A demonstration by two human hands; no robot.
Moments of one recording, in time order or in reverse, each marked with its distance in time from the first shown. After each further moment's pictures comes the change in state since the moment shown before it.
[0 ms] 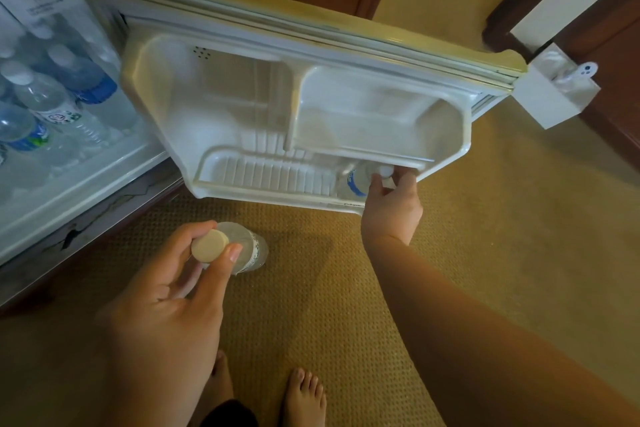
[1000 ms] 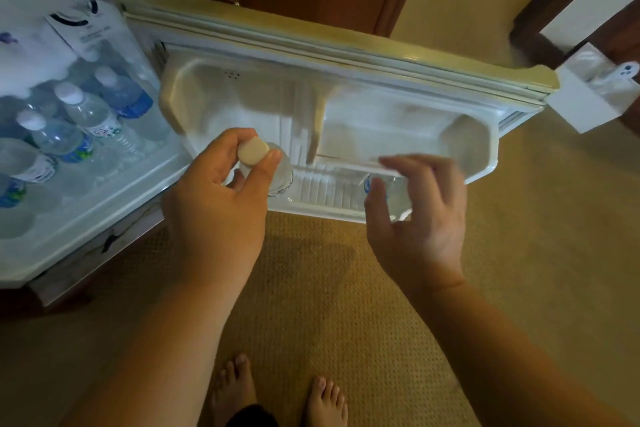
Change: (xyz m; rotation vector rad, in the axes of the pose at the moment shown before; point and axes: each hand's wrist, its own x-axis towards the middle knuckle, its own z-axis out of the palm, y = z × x) left_hand 0.093 0.045 0.034 0.031 0.016 0.120; right_hand -0.041 -0.066 -0.061 -0.003 0.110 -0.883
